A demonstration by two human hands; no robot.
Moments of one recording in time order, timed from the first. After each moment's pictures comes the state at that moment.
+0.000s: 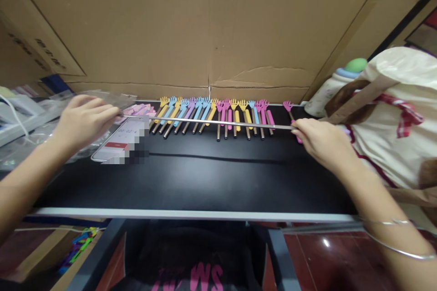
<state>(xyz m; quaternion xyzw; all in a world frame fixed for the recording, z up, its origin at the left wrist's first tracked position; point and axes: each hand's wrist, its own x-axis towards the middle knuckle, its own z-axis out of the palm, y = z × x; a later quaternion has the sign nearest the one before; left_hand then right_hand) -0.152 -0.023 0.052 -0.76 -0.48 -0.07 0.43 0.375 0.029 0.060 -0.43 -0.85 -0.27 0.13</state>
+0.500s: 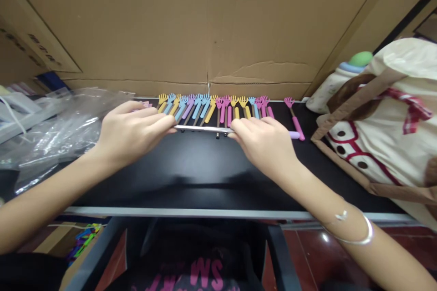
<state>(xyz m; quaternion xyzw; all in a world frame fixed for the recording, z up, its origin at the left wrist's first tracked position) -0.016 -0.043 0.081 -0.82 -0.40 -0.19 0.37 0.254 -0.012 0.075 -0.35 -0.87 -0.31 0.18</state>
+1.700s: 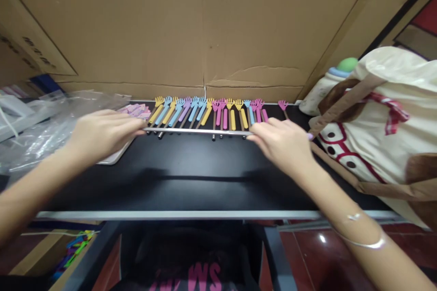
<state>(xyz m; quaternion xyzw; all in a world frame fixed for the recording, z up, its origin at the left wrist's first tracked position) -0.091 -0.040 0.065 -0.83 -0.39 -0.15 0.38 0.311 0.004 0.065 -0.35 -0.85 -0.34 0.19</state>
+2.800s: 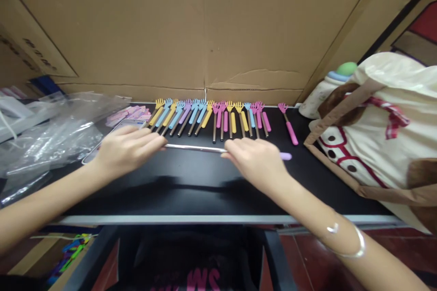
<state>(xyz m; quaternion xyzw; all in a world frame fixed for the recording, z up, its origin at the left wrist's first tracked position) -0.049 -0.043 0.055 -0.82 -0.32 -0.15 0.45 0.265 -0.018 0.055 -0.32 -0.88 -0.30 0.19</state>
